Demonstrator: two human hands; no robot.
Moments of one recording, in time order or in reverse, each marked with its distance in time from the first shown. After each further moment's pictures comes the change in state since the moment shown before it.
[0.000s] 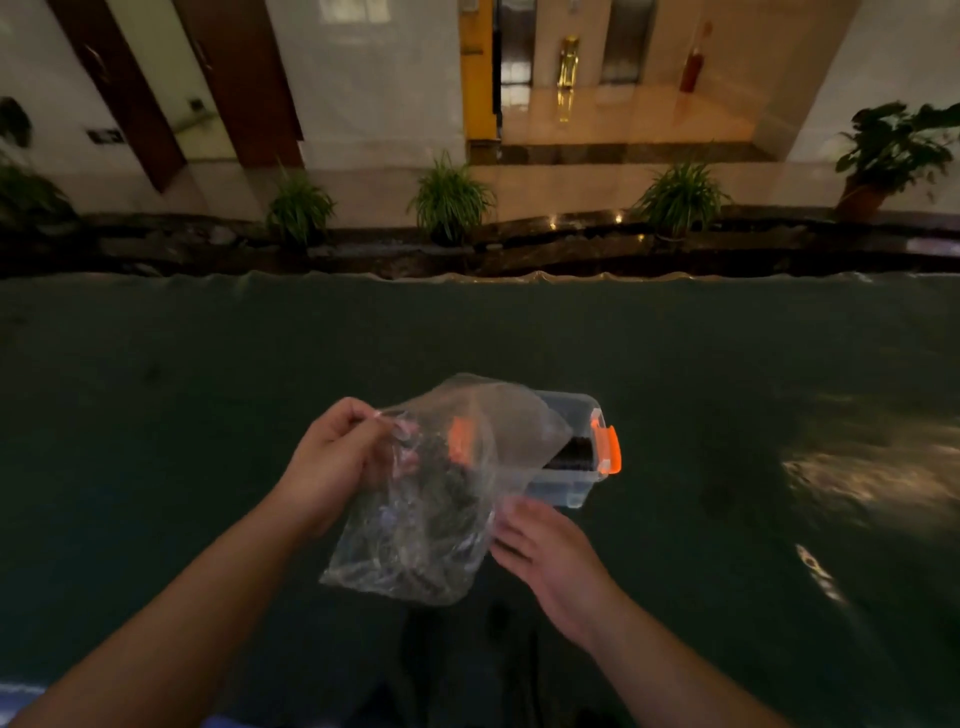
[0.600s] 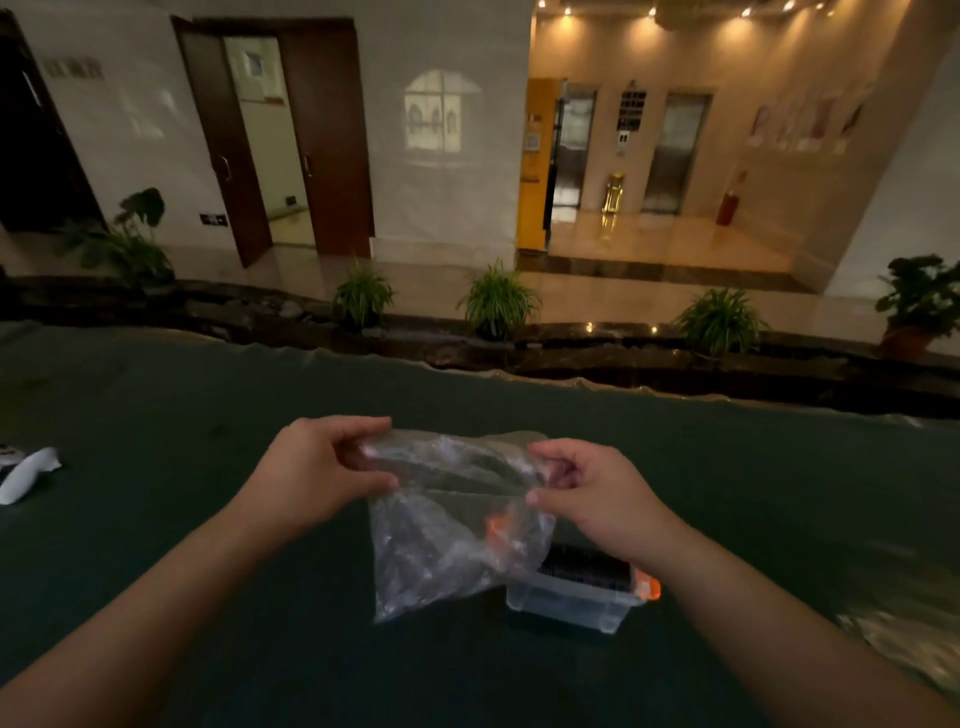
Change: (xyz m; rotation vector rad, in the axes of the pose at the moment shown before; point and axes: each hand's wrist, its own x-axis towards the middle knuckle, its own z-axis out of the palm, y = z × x) left_hand -0.026 0.101 -0.063 0.709 0.150 0.341; right_hand -0.012 -0.174 0.075 -0.953 -0.073 -0.553
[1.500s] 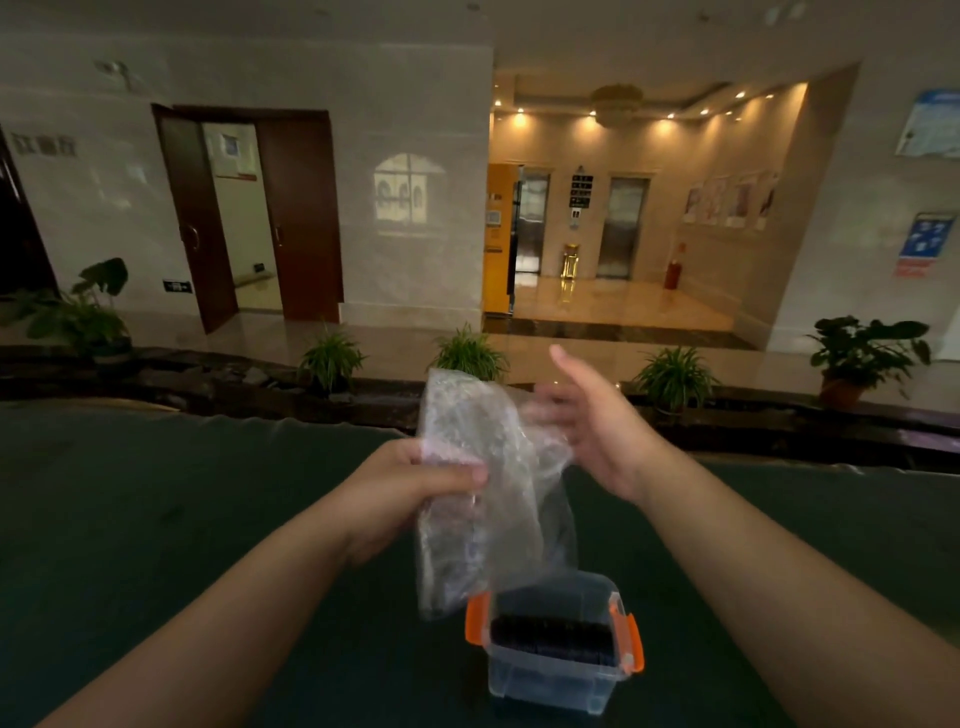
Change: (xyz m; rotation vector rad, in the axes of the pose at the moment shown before) left_hand 0.049 0.074 0.021 -0.786 -0.494 -0.072; right_hand 0.047 -0.097 -0.059 0.468 0.054 0.142
